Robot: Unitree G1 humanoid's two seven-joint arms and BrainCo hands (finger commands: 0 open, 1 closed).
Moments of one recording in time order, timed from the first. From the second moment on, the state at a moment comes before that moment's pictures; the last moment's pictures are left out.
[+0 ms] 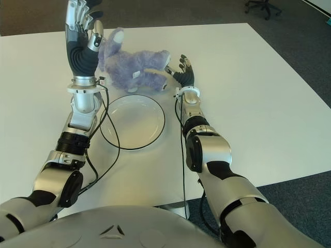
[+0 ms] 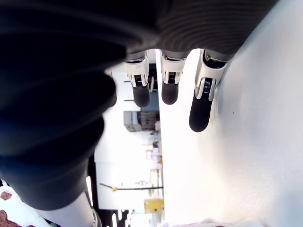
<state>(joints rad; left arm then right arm) -0.51 0.07 -0.01 0.33 0.27 -0.76 0.34 -0.91 -0.07 -0.24 1.29 -0.04 -0.34 -0.08</state>
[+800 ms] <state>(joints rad) -0.57 0.10 0.02 0.41 0.24 -0.71 0.29 -0.91 -0.07 -0.24 1.29 -0.04 -0.34 -0.08</state>
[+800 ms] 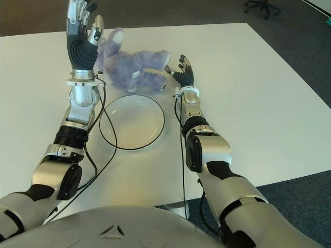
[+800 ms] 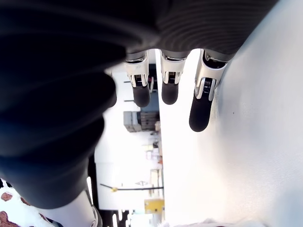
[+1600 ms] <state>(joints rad) -0.60 0.13 0.04 0.43 0.20 -0.59 0.22 -0.91 -0.07 -0.24 1.29 -0.04 -0.34 -0.08</state>
